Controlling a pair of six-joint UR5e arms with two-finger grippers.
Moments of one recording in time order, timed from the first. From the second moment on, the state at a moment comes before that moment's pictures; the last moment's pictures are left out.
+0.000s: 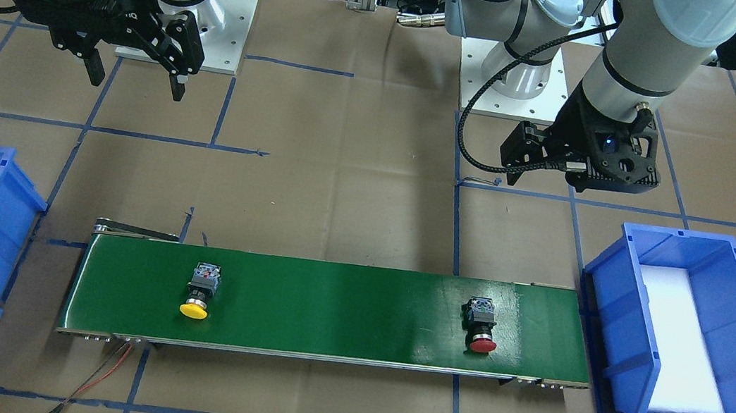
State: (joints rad) left arm -1.52 -1.58 -1.65 -1.50 1.59 0.01; right arm 1.61 -1.67 1.66 -1.73 -1.60 0.06
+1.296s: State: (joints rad) left arm -1.53 -1.57 -1.65 -1.49 1.58 0.02; right arm 1.60 -1.52 1.66 -1.85 -1.60 0.06
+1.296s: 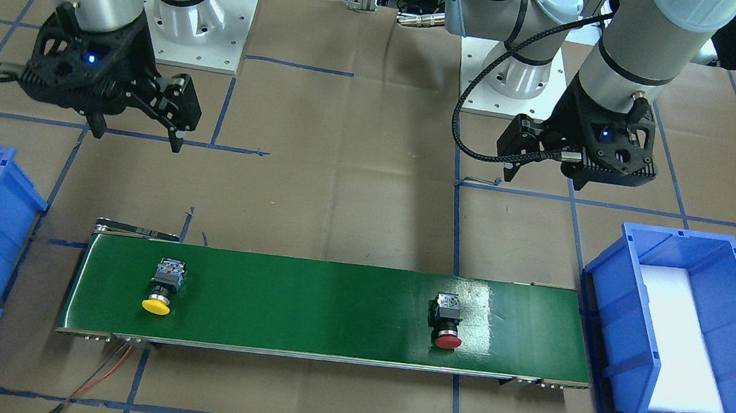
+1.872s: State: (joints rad) left arm -1.53 -1.57 -1.65 -1.49 1.58 0.03; right arm 1.54 -1.30 1.66 -2.06 -1.60 0.06
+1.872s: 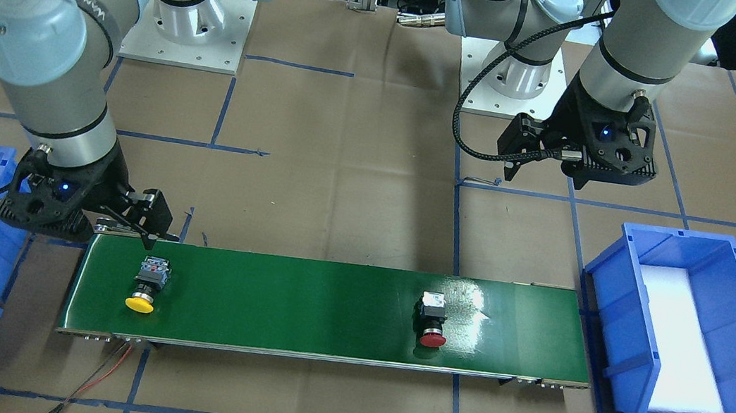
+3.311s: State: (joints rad) left arm -1.53 -1.58 -1.65 -1.49 1.58 0.02; right arm 1.50 -1.14 1.66 -2.10 -1.58 0.05
